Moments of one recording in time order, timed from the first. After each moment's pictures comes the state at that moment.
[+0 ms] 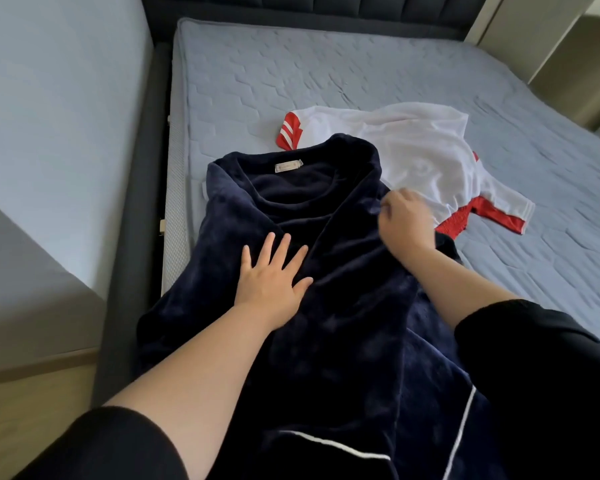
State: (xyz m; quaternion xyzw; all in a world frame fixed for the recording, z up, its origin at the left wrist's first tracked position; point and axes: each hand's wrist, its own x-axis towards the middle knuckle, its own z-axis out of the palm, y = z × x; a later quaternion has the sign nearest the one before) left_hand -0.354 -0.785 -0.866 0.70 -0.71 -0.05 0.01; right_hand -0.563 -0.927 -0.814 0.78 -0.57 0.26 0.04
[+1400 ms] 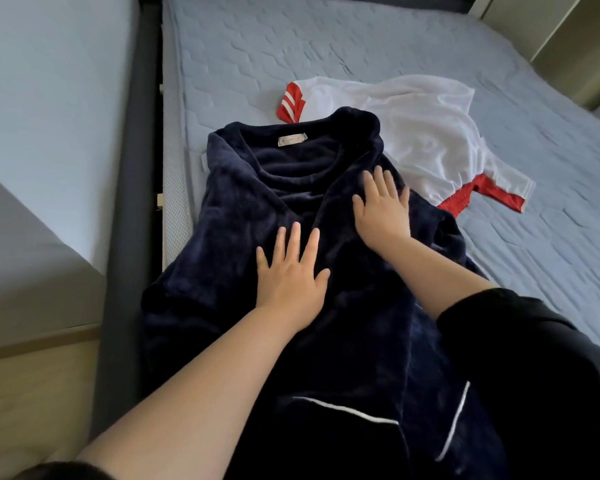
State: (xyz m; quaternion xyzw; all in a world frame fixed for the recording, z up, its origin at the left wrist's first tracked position) left_hand -0.384 -0.756 -0.865 0.71 -0.68 -0.13 0.10; right_hand -0.529 -0.906 -0.846 0.79 -0.61 0.09 0.00
